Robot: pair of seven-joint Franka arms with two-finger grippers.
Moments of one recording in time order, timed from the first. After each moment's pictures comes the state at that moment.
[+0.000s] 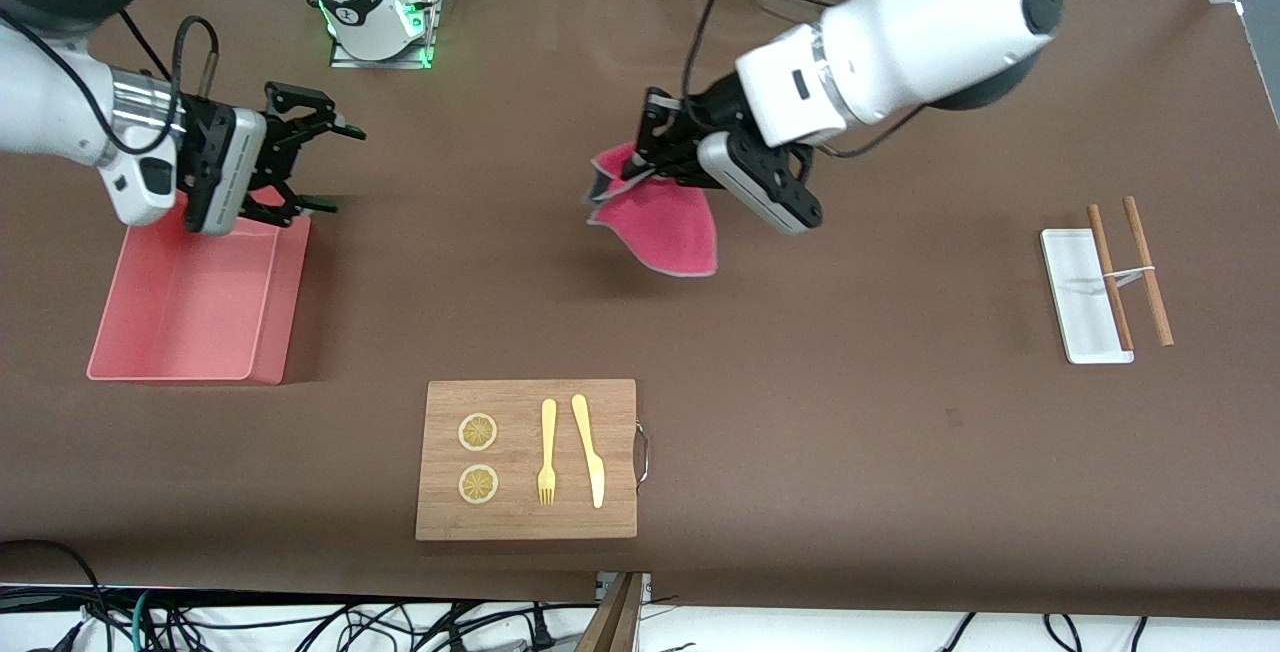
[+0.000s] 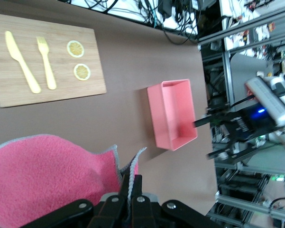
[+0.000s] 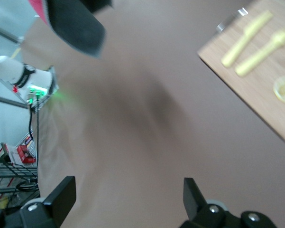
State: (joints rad) left arm -0.52 0.31 -0.08 -1.35 -0.74 2.10 -0.23; right arm 0.14 0.05 -0.05 -1.82 0.68 1.66 -1.02
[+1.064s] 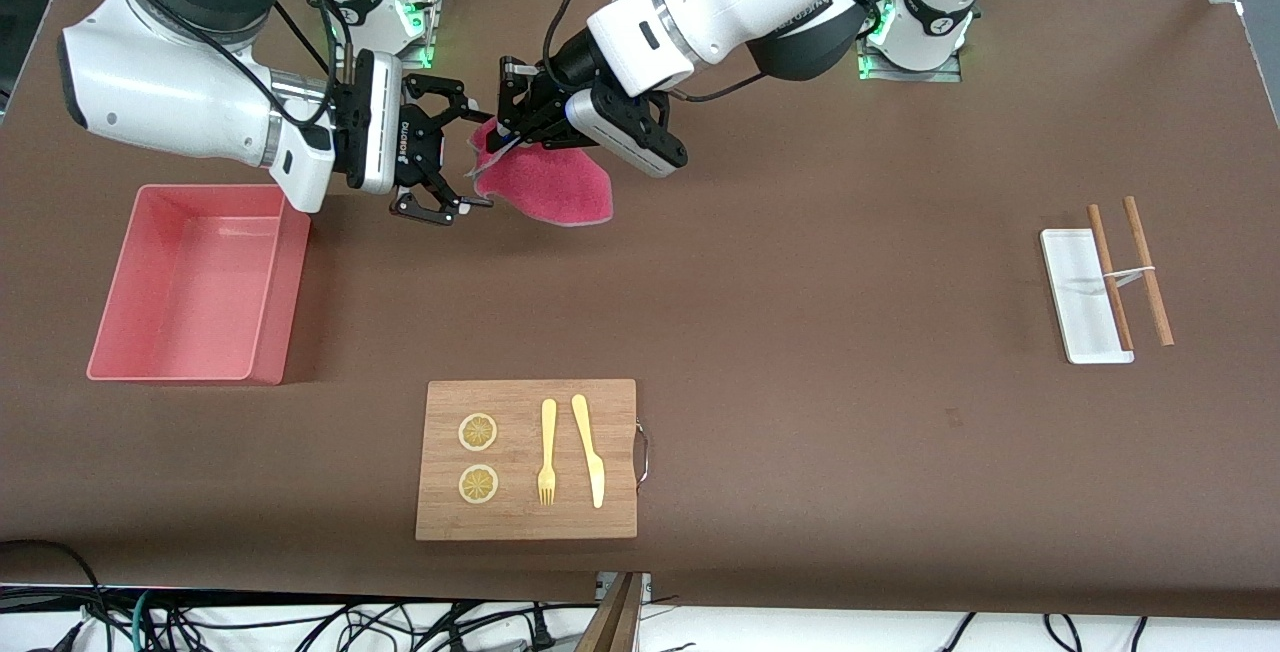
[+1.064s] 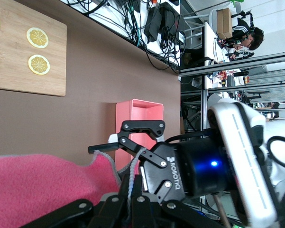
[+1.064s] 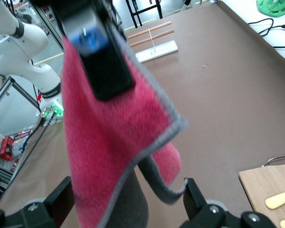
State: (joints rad) left arm -0.72 0.39 -0.07 -1.35 -0.75 2.45 -0.48; right arm 0.14 0.07 0.18 -1.86 0.93 1.90 -1.40
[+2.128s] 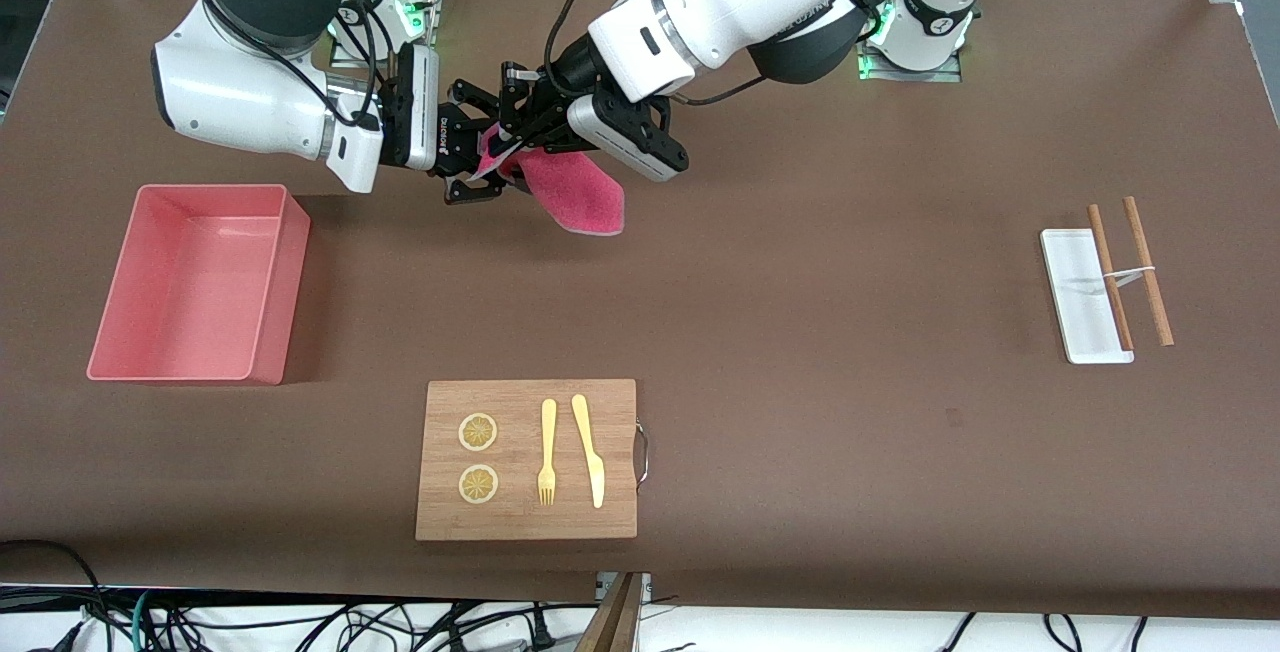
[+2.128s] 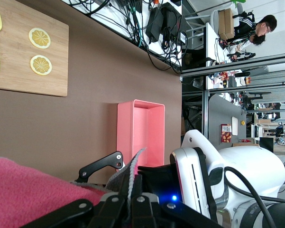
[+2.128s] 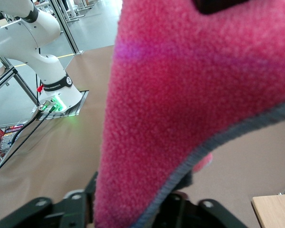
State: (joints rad) left arm -0.72 0.39 -0.07 -1.35 -0.75 2.45 -0.49; right arm 0.15 0.01 0.23 -2.05 1.08 2.02 -1.64
